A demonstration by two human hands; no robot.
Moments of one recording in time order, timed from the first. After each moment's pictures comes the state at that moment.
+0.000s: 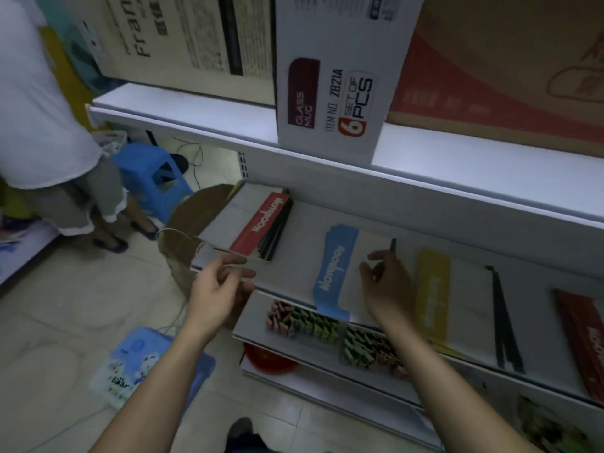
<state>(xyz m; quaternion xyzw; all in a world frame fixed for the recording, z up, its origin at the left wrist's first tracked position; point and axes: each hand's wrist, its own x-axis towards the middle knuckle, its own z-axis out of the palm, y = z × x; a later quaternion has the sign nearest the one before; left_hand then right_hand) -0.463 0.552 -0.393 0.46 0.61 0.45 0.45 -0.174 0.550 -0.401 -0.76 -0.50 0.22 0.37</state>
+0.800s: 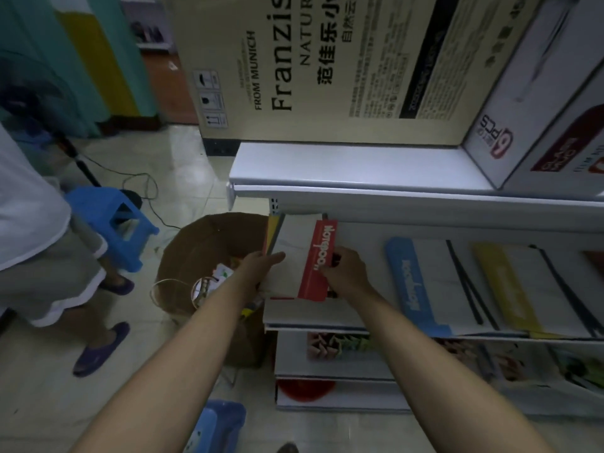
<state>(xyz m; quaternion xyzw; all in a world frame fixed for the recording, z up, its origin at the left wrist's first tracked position) -0.577 0.780 -0.426 0.41 0.58 0.20 0.68 -0.394 0.680 -0.395 -0.75 -0.41 0.35 0.38</state>
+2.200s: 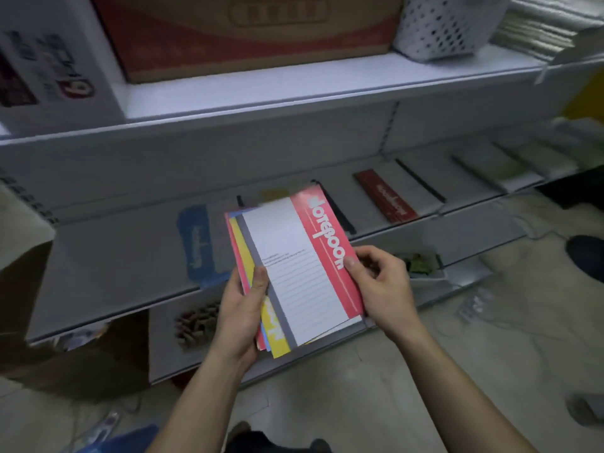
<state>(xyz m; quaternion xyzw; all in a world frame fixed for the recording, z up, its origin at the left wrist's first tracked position) -0.311 0.425 -0.355 0.42 0.36 0.32 0.77 -0.141 0.306 -0.340 -0.74 -0.30 0.19 0.57</state>
